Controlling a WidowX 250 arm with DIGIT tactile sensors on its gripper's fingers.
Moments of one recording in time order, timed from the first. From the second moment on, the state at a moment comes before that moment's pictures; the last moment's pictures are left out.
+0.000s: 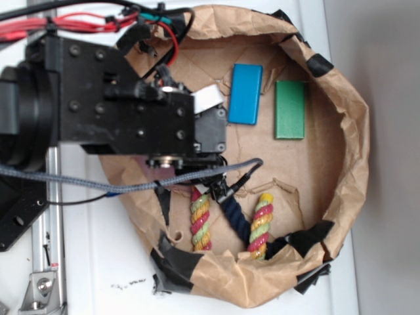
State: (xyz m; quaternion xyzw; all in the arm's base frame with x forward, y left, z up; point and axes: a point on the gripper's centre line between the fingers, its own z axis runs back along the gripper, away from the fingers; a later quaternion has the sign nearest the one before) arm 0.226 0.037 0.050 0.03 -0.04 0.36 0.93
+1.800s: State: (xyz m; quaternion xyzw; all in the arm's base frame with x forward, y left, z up) arm 0.282 0.041 0.147 0.00 -0.09 0.32 0.94
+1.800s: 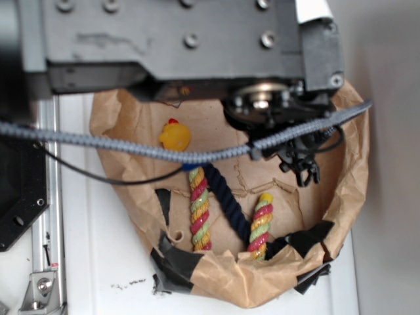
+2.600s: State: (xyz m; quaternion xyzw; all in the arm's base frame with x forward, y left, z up) arm 0.228 0.046 0.066 0.02 -0.05 0.30 0.95
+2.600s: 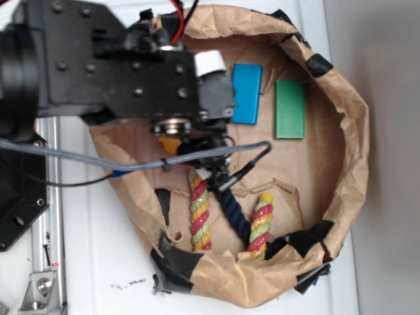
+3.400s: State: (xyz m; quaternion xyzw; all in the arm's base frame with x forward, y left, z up) arm 0.216 0.050 0.057 0.04 -0.03 0.17 0.98
